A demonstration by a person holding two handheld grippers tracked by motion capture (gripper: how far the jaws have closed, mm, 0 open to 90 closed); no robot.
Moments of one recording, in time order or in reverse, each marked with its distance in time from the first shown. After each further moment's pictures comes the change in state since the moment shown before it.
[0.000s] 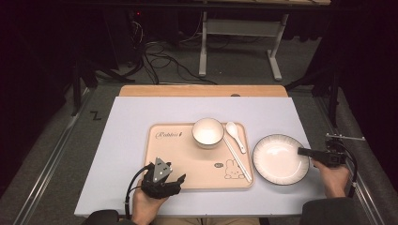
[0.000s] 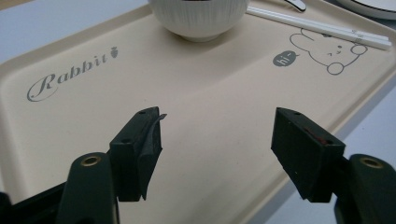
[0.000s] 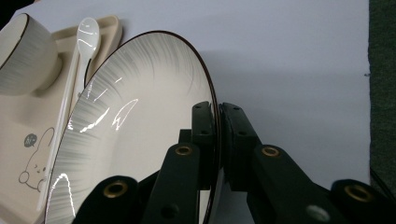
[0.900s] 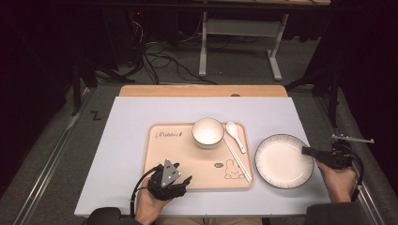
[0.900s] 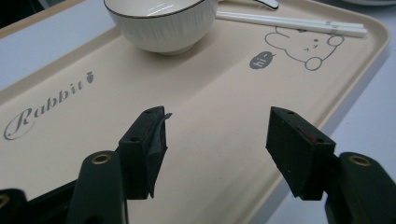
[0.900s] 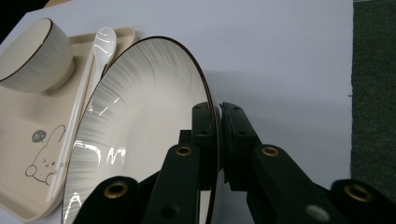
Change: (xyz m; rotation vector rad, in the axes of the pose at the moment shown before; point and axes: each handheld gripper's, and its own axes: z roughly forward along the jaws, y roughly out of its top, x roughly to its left) left arm -0.016 -0.009 0.008 0.008 -0.089 0.118; right arm 0.013 -0.004 -0.024 -0.075 -0.014 -0.076
